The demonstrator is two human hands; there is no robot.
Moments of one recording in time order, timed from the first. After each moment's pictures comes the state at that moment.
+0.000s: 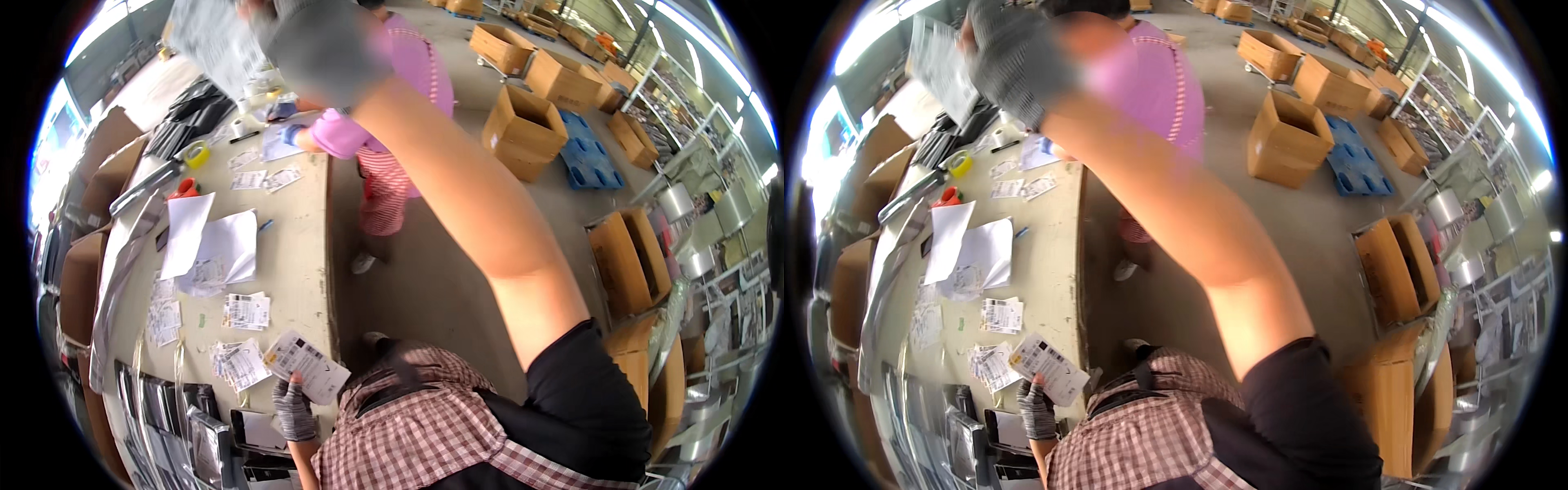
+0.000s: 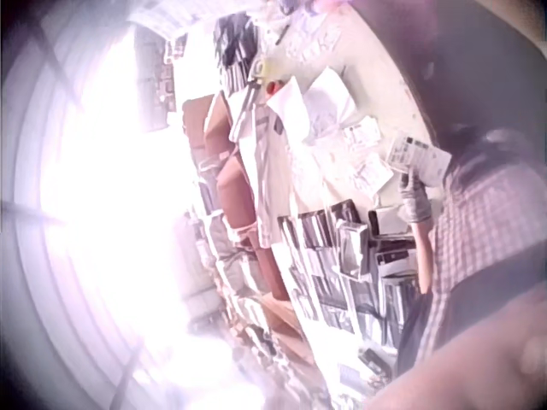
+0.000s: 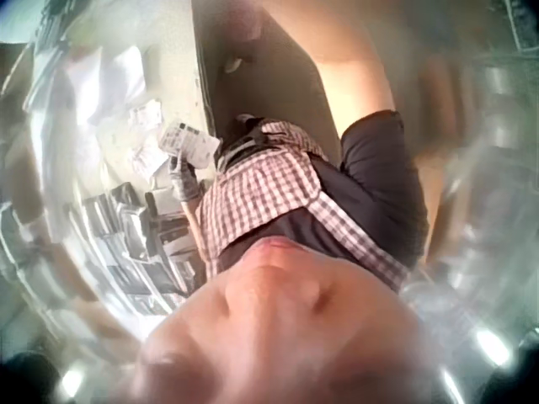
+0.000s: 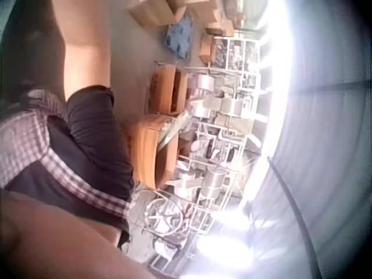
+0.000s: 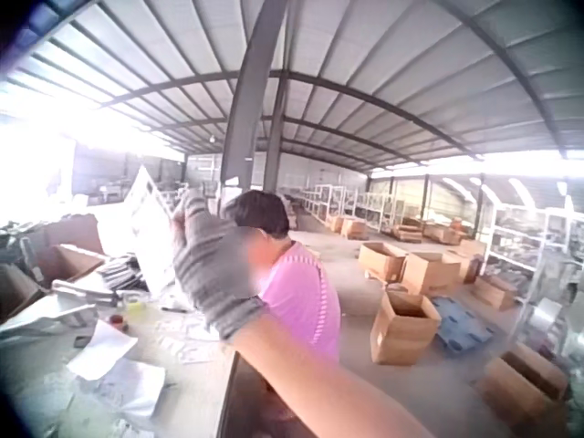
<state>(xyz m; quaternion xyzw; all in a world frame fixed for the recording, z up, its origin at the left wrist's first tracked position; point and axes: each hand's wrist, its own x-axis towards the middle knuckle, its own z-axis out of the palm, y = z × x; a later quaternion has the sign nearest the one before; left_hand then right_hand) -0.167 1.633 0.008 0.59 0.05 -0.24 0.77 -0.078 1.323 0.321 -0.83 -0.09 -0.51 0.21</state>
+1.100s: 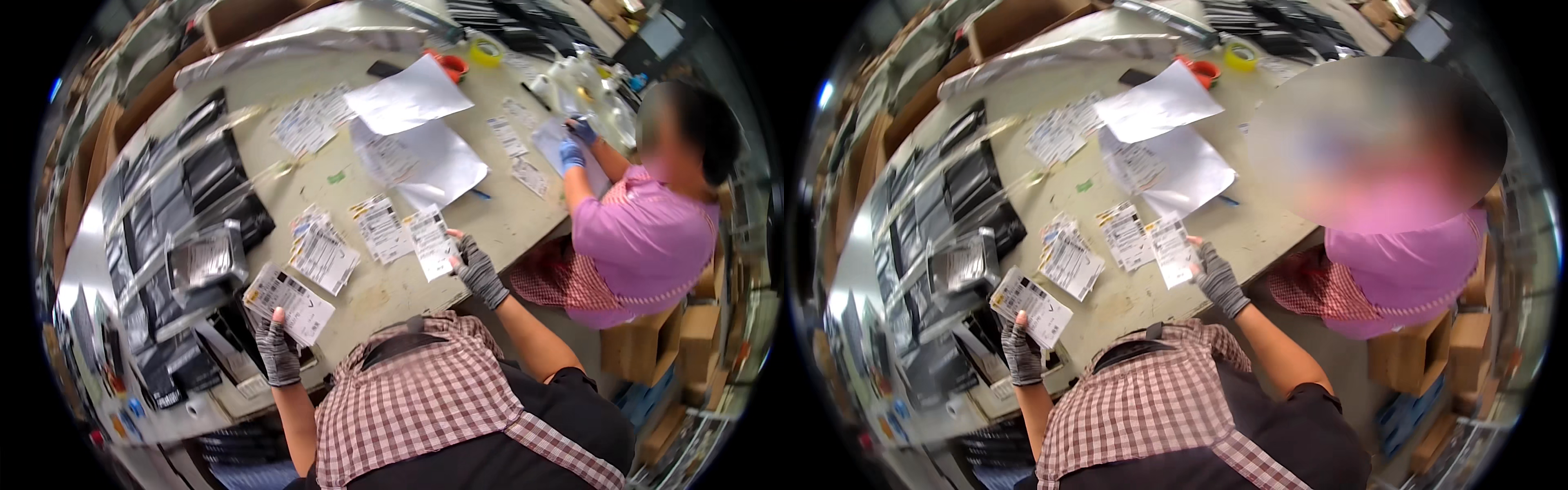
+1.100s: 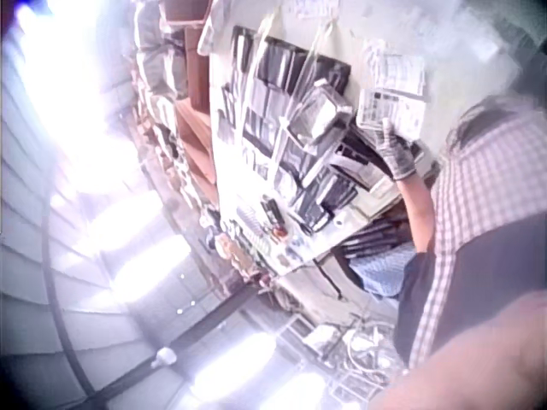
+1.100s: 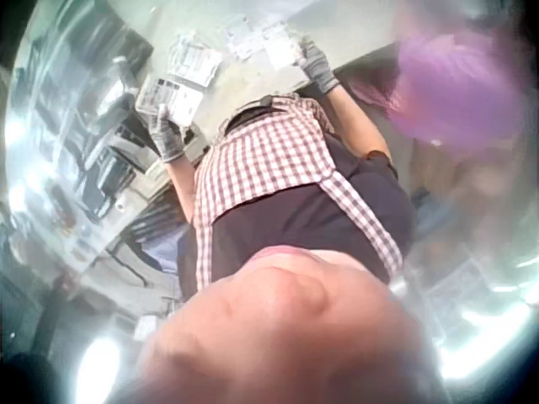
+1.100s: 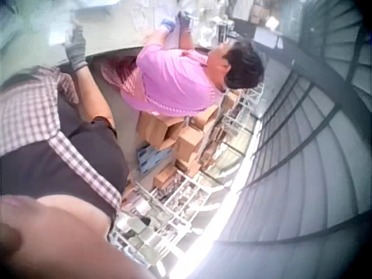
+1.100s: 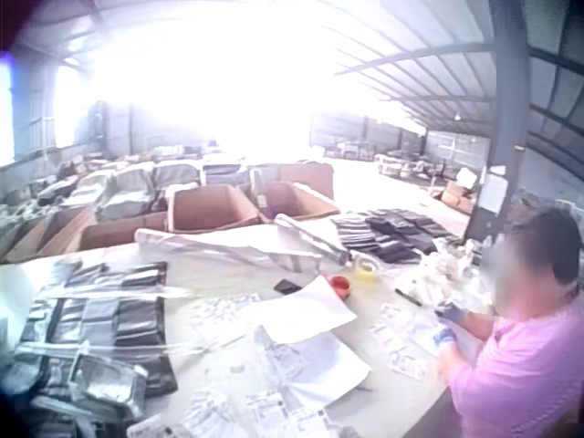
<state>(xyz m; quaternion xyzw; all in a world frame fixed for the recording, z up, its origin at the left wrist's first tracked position) -0.161 1.690 -0.020 0.44 0.33 0.23 0.80 0.048 1.360 -0.051 -0.81 -0.15 0.17 0.54</state>
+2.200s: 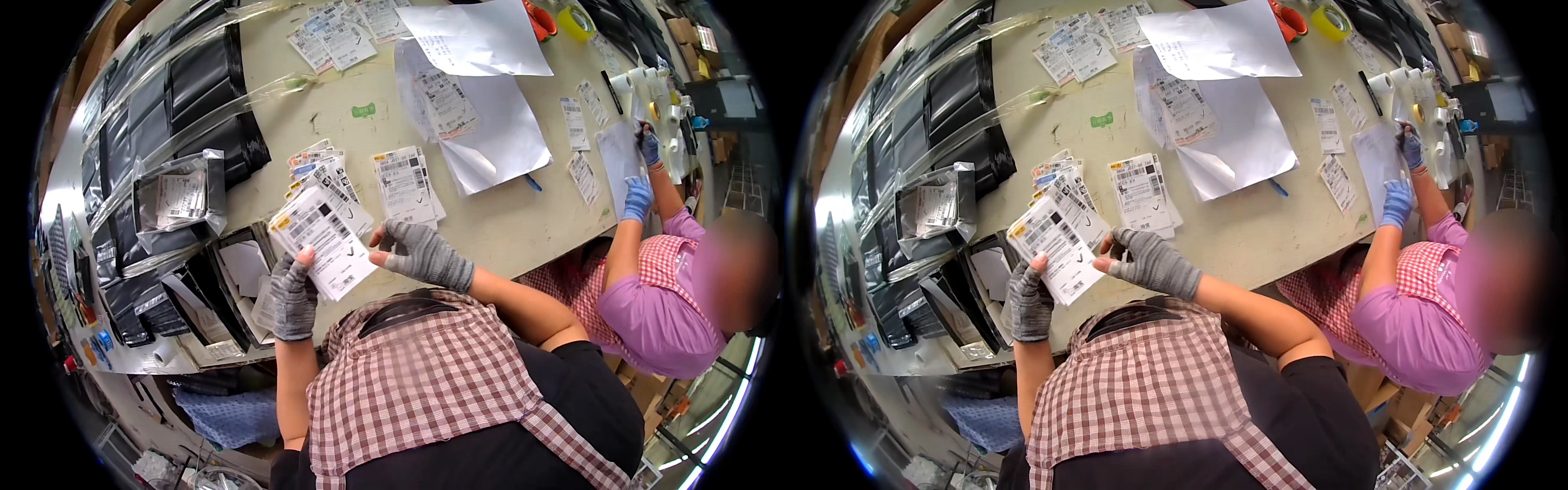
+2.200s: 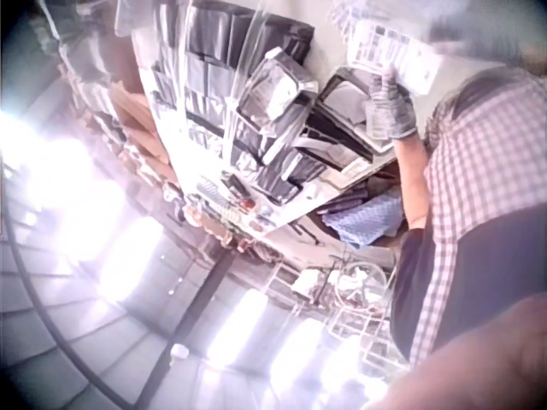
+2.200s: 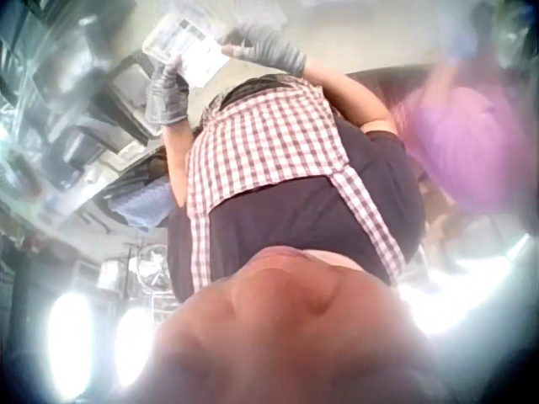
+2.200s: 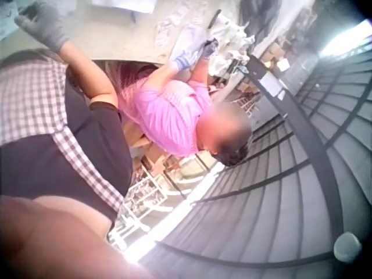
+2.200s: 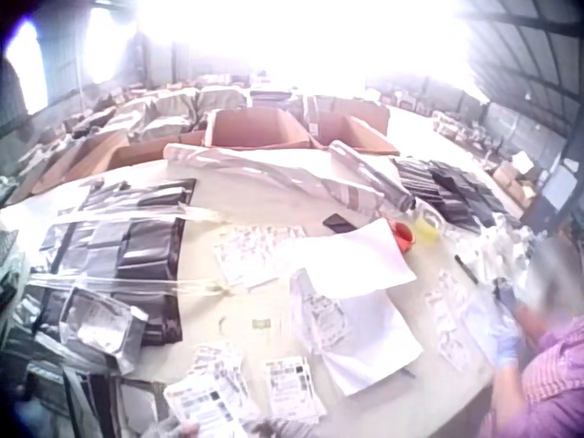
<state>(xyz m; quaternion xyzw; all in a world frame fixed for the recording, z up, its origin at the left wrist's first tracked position) -0.094 1.672 -0.034 0.36 0.41 0.09 0.83 0.063 1.508 -0.047 -0.69 -0.32 0.42 0.49</state>
